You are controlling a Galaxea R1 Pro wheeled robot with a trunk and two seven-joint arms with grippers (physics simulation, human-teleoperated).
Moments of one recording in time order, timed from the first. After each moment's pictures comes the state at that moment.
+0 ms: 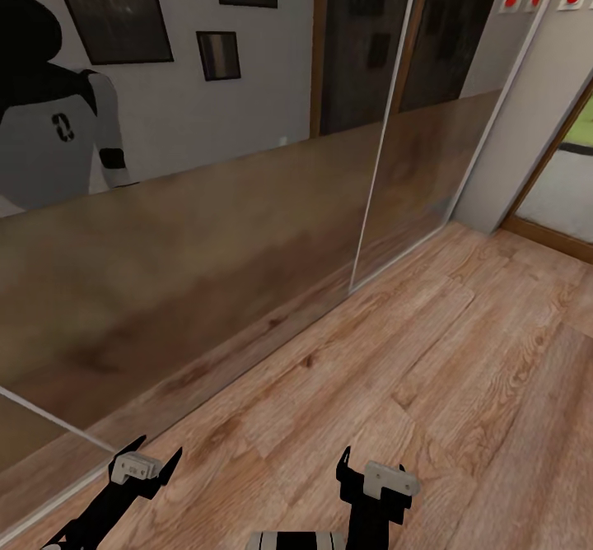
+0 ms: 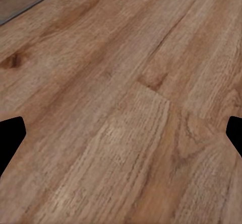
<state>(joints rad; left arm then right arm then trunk) -0.22 0.03 0.60 -0.87 -0.27 -0.39 -0.72 -0.08 0.01 0.73 -1.34 -0.28 -0.01 -1.07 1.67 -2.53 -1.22</state>
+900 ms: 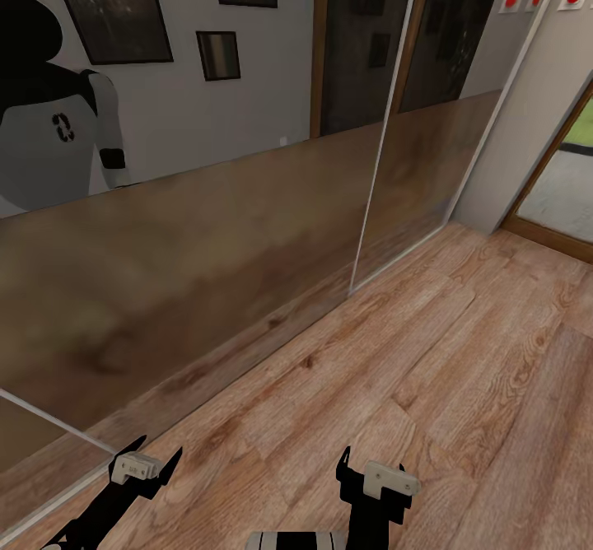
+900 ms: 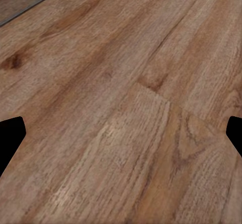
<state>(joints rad) -0.22 0.03 0.60 -0.87 -0.27 -0.39 -0.72 -0.08 0.01 0.73 -1.34 -0.28 -0.01 -1.07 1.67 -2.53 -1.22</state>
